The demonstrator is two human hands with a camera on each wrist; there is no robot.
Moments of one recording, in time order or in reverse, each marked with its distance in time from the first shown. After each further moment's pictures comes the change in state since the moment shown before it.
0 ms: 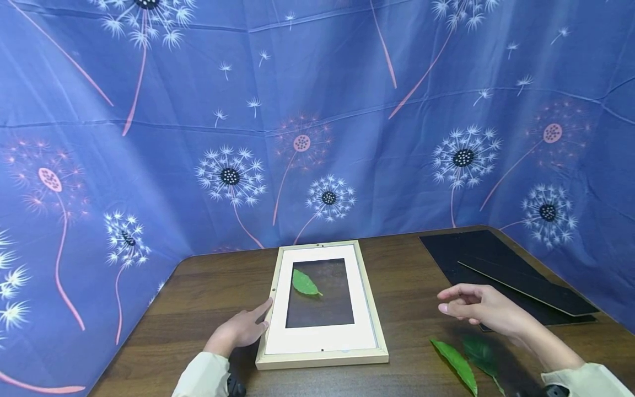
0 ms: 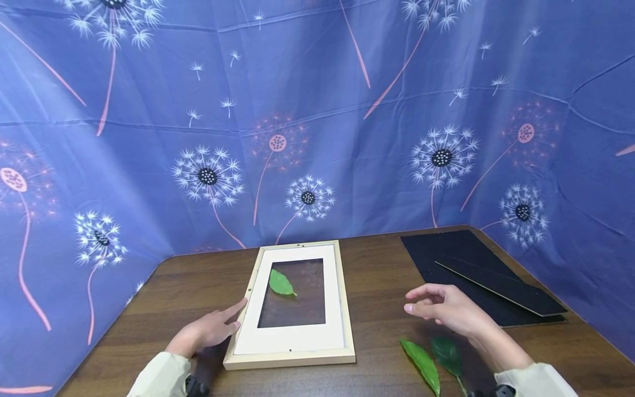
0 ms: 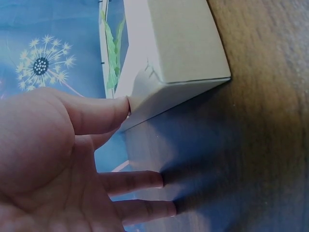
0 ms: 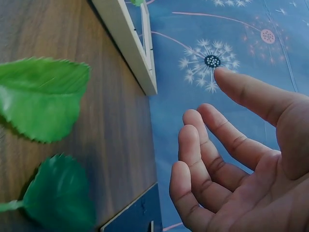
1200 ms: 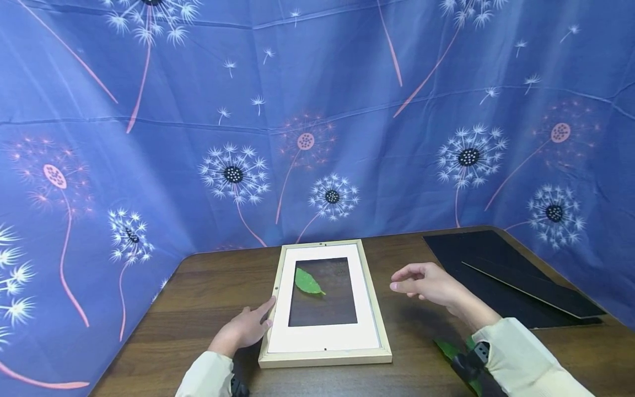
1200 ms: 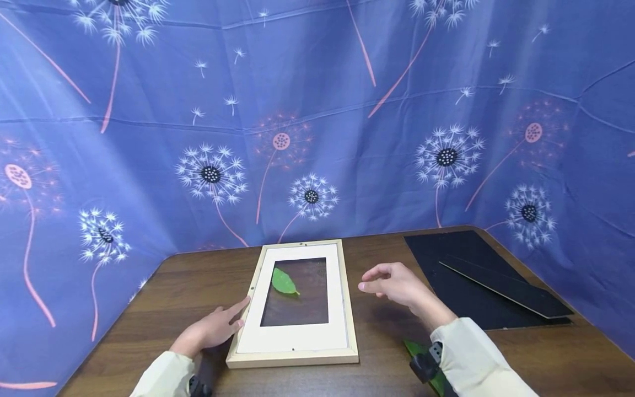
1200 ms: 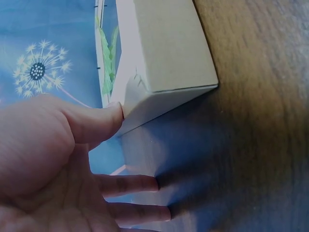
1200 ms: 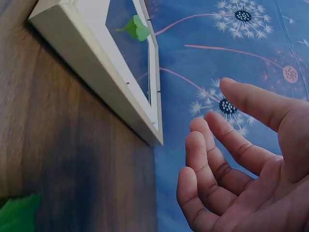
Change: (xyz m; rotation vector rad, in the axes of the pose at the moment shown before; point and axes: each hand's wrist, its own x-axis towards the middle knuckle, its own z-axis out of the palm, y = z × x) left_hand -0.002 -0.001 0.005 -0.026 0.044 0.027; right_hand 0.063 -0.060 0.049 -0.025 0.083 0.038
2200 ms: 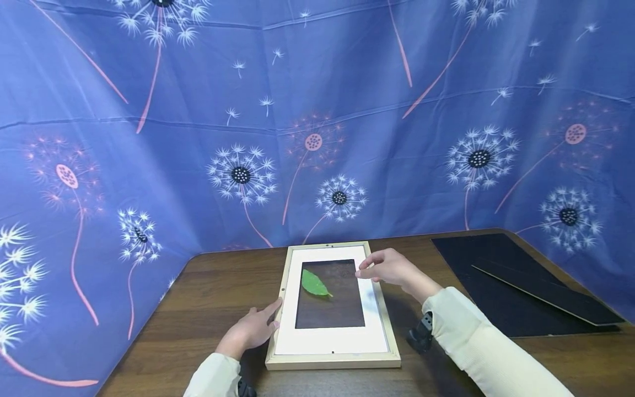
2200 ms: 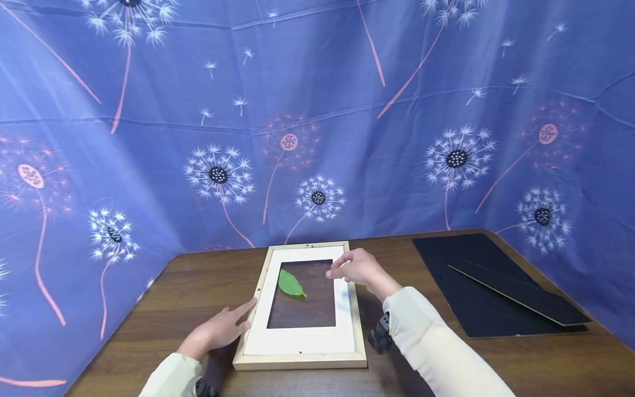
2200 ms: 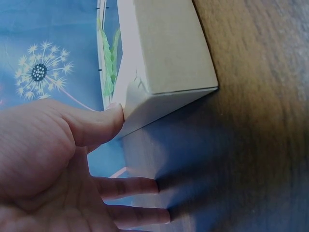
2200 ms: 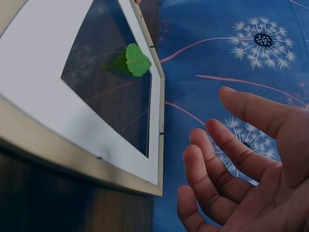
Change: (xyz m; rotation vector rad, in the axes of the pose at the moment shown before) left_hand 0.002 -0.003 0.001 0.012 0.031 0.004; right_hand 0.057 -0.051 0.045 0.000 0.000 0.027
